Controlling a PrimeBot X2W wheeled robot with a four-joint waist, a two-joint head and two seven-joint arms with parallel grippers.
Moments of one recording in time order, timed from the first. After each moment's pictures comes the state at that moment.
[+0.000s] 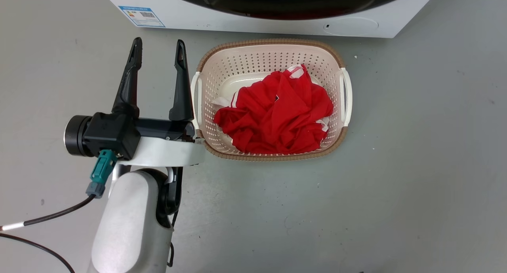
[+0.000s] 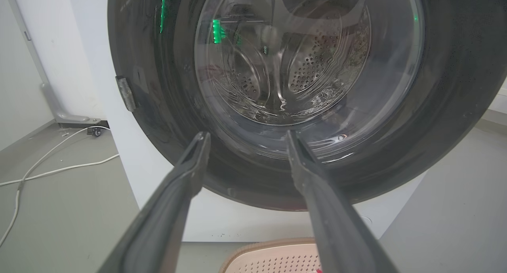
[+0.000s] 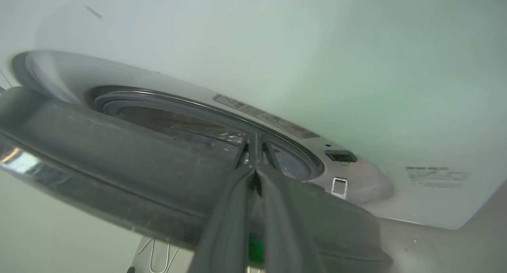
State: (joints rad) left arm -0.44 0.05 -0.13 0.03 -0.14 0.04 -0.26; right arm -1.44 -0.25 -0.03 0.70 0.85 0.13 0.72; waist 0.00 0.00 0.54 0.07
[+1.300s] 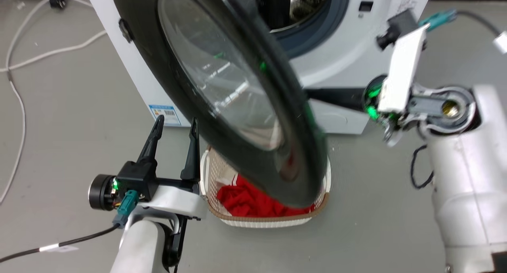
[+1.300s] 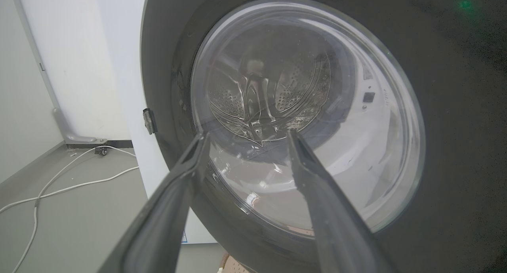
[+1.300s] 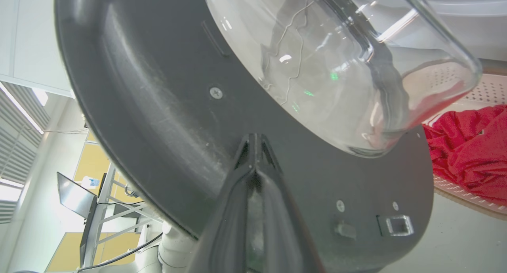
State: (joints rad) left arm -0.26 0.05 -0.12 0.17 -0.11 -0.02 -0.26; right arm -0.82 -0.06 0.06 0.45 1.19 0.13 1.14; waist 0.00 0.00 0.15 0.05
